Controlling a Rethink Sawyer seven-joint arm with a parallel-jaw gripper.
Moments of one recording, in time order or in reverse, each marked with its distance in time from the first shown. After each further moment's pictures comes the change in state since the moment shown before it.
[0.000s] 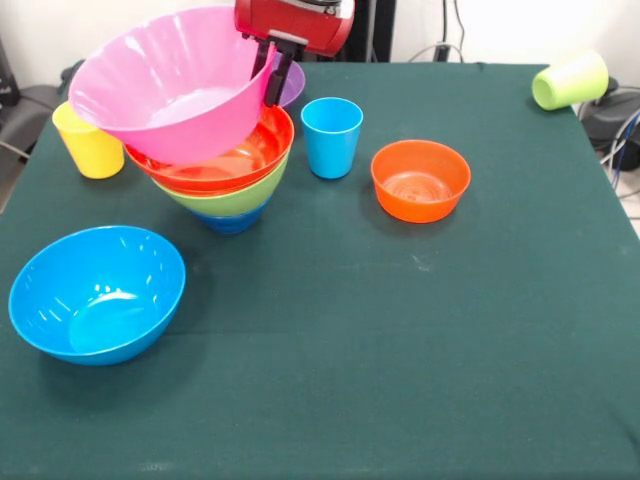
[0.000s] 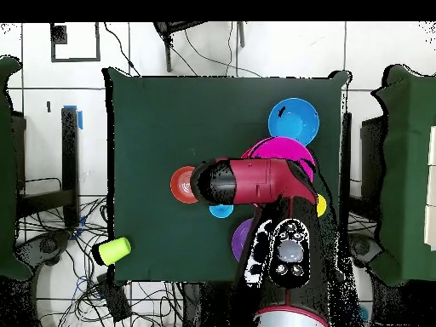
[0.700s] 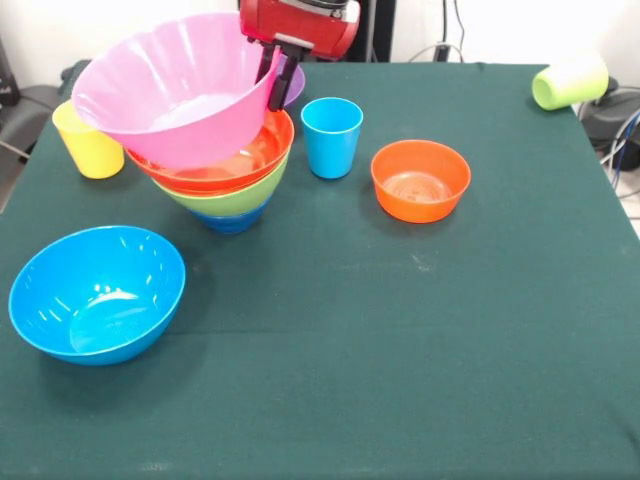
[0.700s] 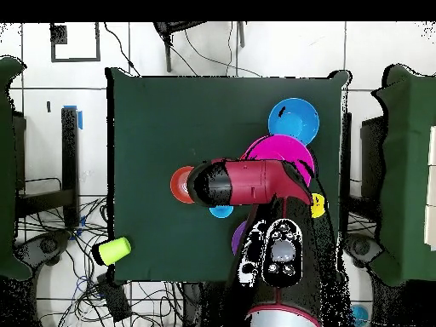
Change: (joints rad) arm 0.026 0.011 -0.021 0.001 0.000 -0.049 0.000
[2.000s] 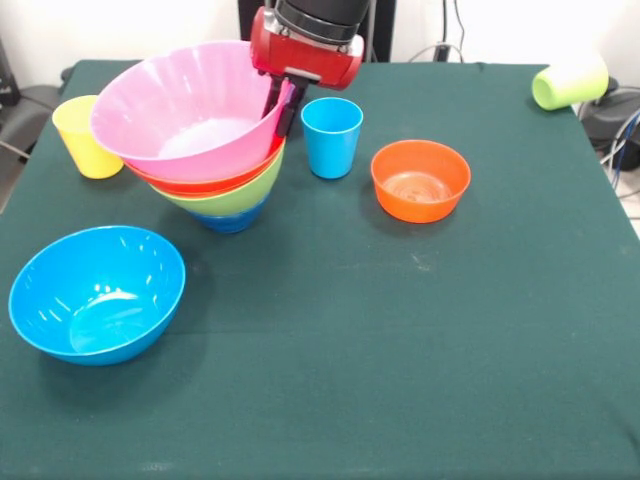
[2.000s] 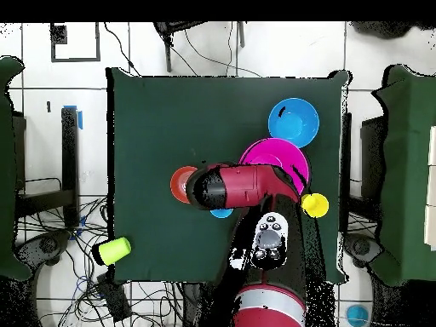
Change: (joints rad) arm 0.035 0.080 -0.039 0.000 0.000 -0.086 0.000
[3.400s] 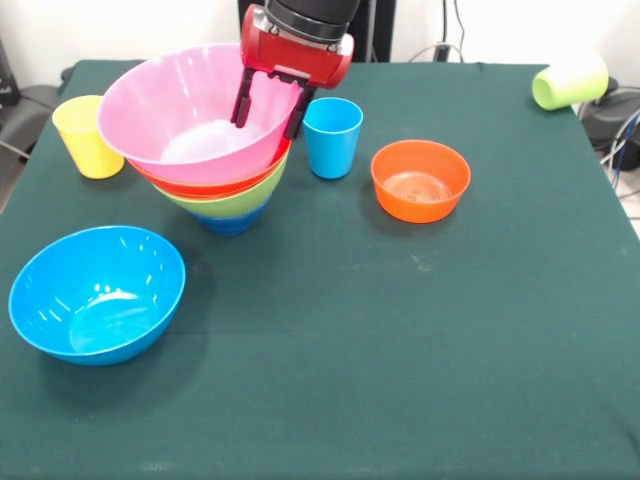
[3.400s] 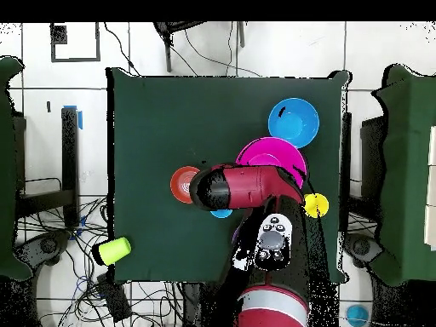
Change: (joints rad) arm -0.006 0.003 -0.011 -0.001 0.000 0.000 0.000
